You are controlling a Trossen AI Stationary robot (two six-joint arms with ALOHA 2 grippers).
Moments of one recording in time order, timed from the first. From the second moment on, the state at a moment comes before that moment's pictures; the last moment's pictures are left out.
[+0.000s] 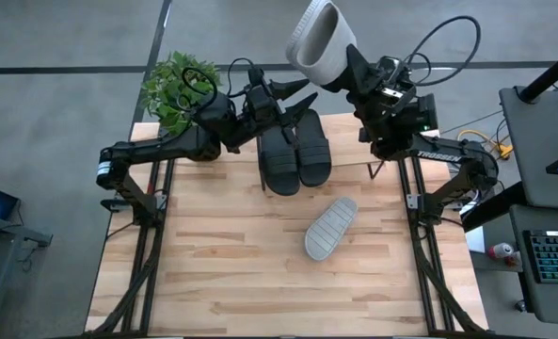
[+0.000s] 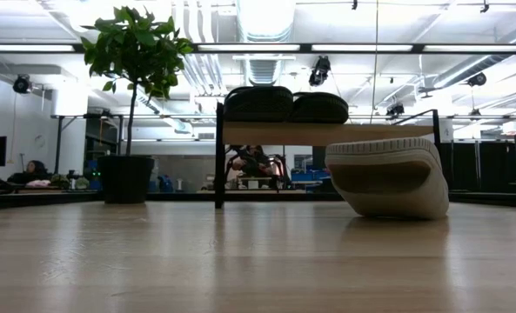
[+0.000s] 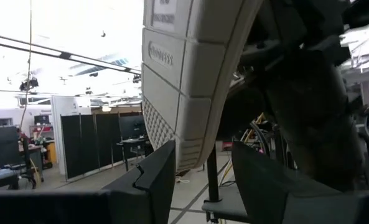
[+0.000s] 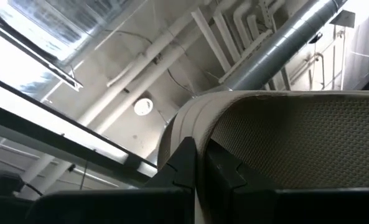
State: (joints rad) left arm 0.13 1.62 1.75 0.32 -0.26 0.22; right arm -0.12 1.52 1.62 0.98 0.13 0.87
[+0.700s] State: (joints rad) left arm 0.12 1.64 1.75 0.37 -0.27 0.32; right arm -0.09 1.67 1.87 0.93 0.15 0.90
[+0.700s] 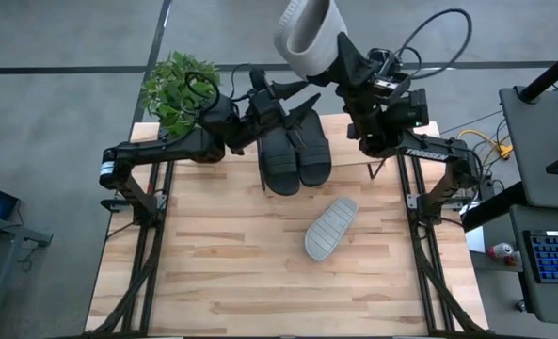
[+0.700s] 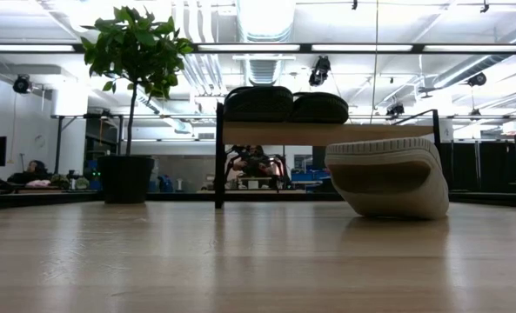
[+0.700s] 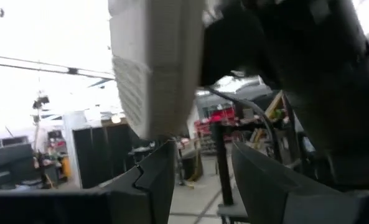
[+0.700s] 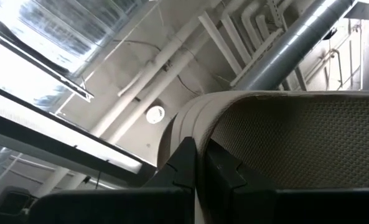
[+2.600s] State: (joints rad) left arm 0.14 1.65 1.80 0.44 -0.37 0.46; right arm -0.06 1.66 1.86 0.92 0.19 0.87
